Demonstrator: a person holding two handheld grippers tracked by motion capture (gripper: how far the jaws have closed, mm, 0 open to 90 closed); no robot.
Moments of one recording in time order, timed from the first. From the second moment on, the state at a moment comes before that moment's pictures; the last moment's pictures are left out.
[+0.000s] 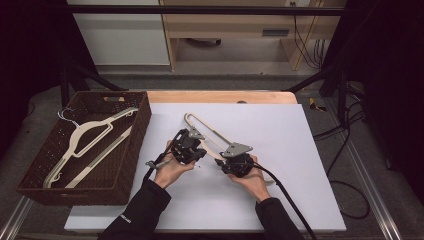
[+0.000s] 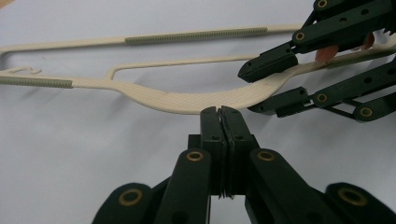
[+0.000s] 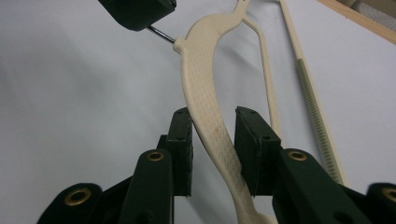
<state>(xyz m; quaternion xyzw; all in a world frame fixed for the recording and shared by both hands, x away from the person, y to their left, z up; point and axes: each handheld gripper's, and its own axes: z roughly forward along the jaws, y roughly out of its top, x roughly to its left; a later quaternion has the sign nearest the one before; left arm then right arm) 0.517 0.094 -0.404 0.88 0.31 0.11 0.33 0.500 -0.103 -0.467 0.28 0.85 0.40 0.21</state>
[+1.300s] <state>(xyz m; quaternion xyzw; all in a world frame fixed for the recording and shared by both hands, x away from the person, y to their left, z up) 0.449 0.188 -0.359 0.79 0.29 0.18 0.50 0.488 -0.157 -0.411 0.26 0.82 0.43 0.28</state>
